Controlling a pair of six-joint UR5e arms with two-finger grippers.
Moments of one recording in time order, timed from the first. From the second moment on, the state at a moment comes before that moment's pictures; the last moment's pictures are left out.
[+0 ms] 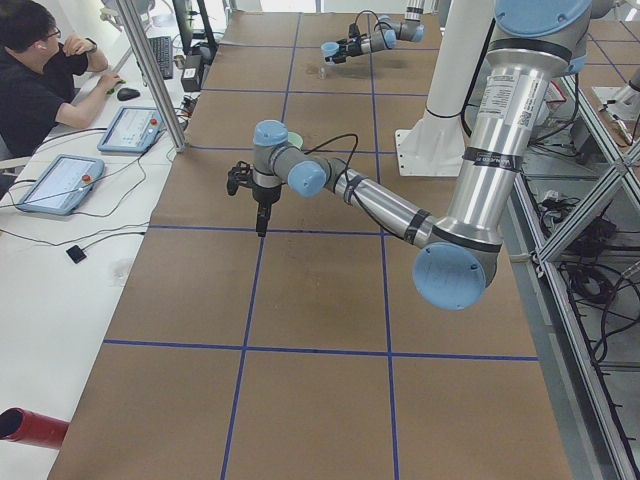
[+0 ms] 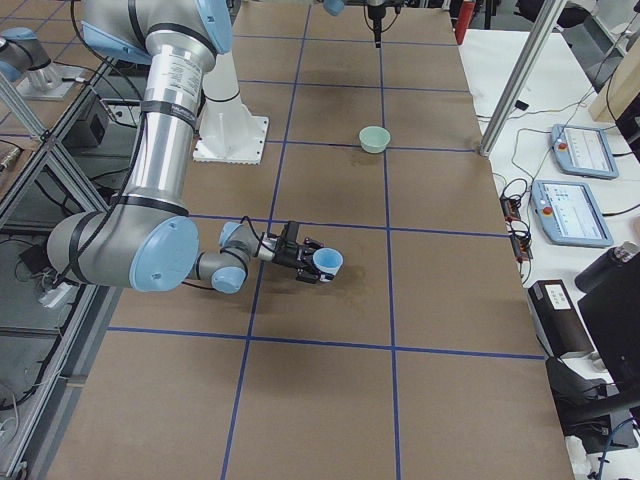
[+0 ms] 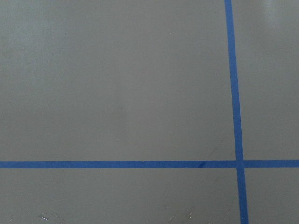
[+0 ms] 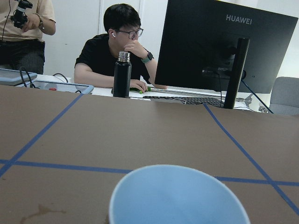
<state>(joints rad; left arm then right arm) -1.03 -1.81 -1.79 -1.68 -2.03 -0.73 0.13 -1.96 1.60 -0.53 0.39 1.50</state>
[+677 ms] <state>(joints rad) -1.03 -1.81 -1.79 -1.68 -2.03 -0.73 0.13 -1.96 1.58 -0.53 0.38 1.51</state>
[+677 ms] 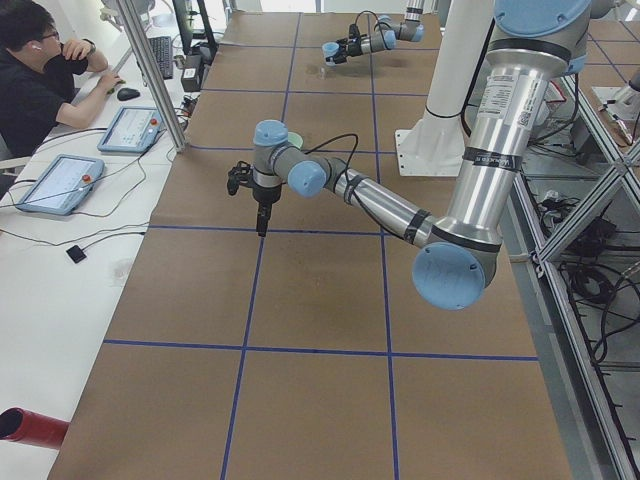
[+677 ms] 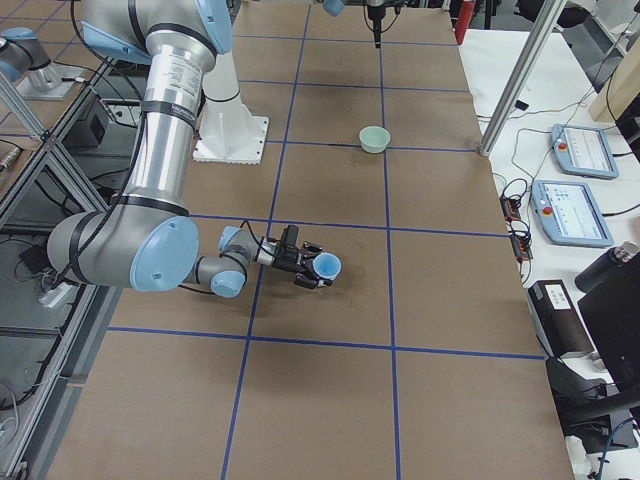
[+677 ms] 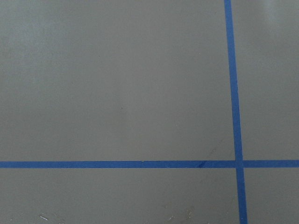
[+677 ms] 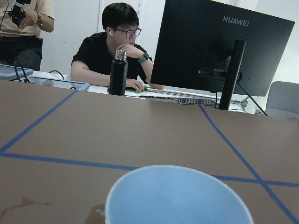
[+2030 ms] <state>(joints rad) -1.03 -1.81 -1.79 -1.68 -2.03 -0.73 0.13 -1.98 1.59 -0.40 0.39 1.44</state>
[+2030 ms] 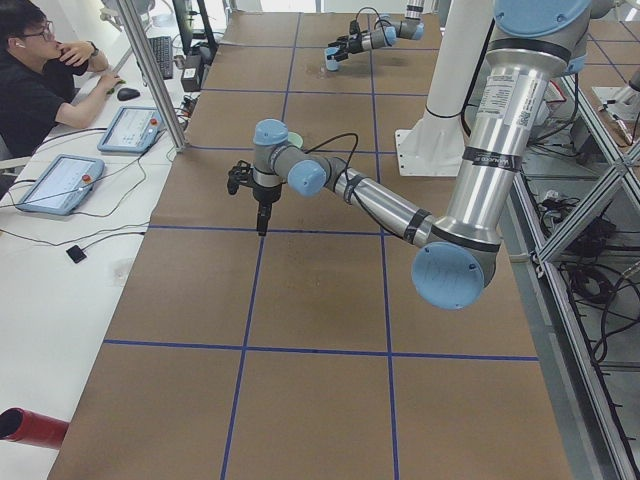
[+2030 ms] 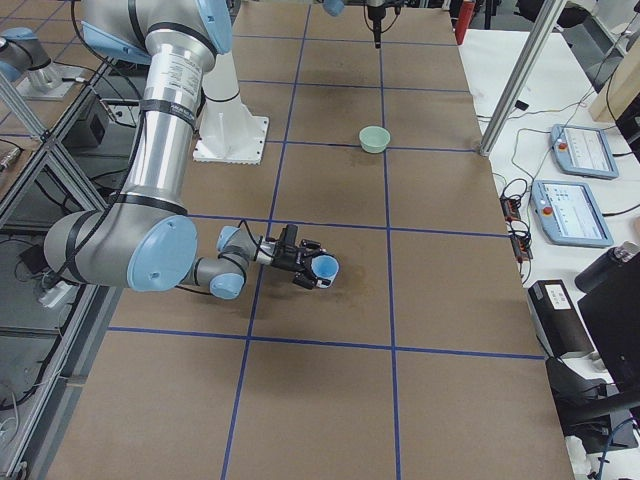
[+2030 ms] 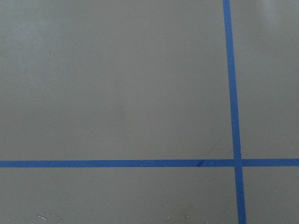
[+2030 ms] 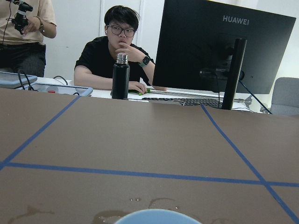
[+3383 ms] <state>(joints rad) -0.92 -2.03 -1.77 -1.68 -2.11 -1.04 0.48 -2.05 1.74 -0.17 0.88 0.96</state>
